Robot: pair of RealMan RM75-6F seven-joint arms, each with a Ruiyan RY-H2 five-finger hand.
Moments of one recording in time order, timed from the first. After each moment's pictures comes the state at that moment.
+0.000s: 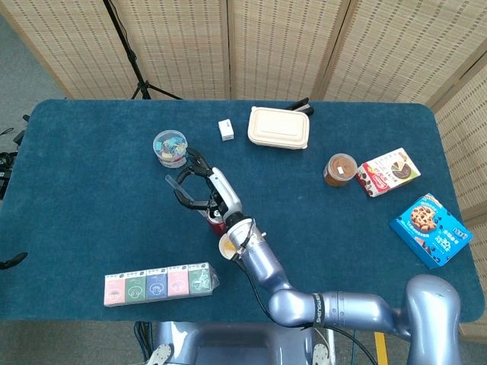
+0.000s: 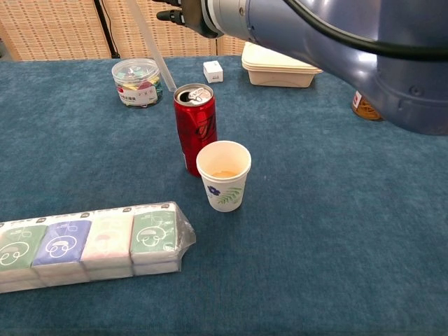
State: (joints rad) left arm -0.11 -0.93 -0.08 -1.62 1.40 1.37 -0.36; right arm 1.02 -1.81 0.68 -1.67 -0.64 0.96 0.32
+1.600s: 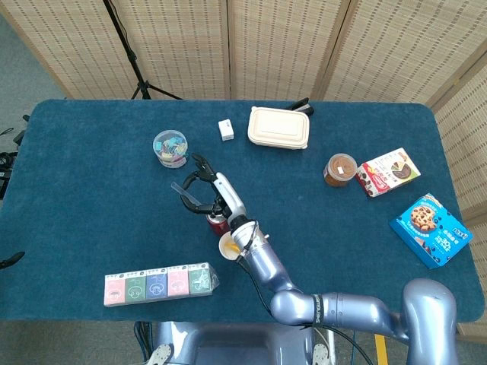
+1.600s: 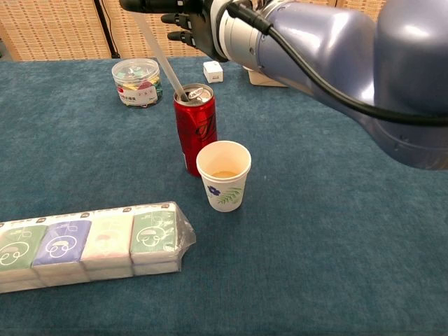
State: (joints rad) left arm -0.10 -0.93 -0.08 -1.61 1.40 1.37 -0.39; right arm 0.99 -1.84 0.63 -1.60 -0.75 0.92 0.36
